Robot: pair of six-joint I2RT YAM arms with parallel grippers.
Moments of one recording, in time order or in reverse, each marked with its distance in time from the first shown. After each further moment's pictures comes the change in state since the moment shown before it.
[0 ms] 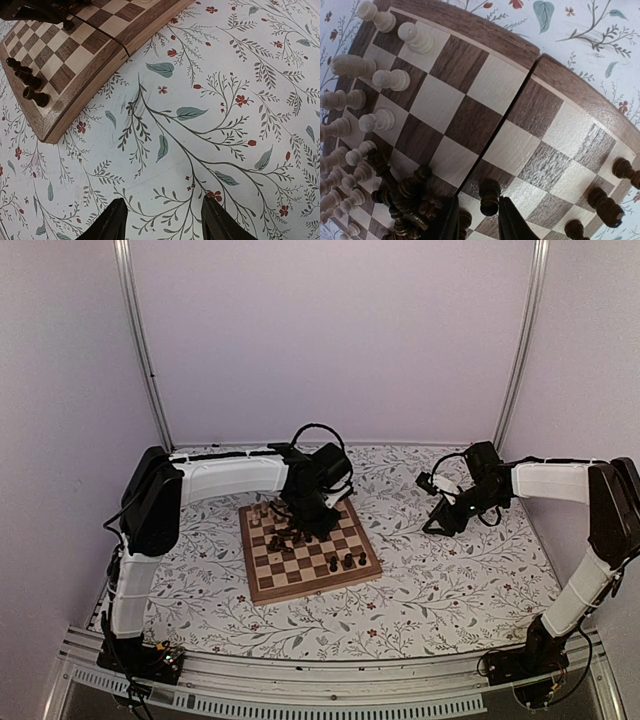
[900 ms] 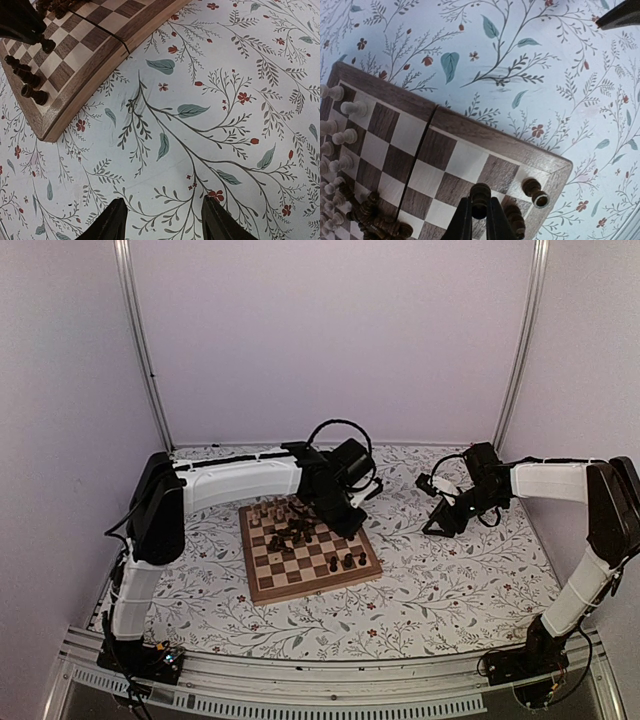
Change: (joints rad) left arm -0.091 0.021 0.111 0.023 0.098 0.002; right arm 0.000 0.010 0.000 -0.003 0.000 -0.002
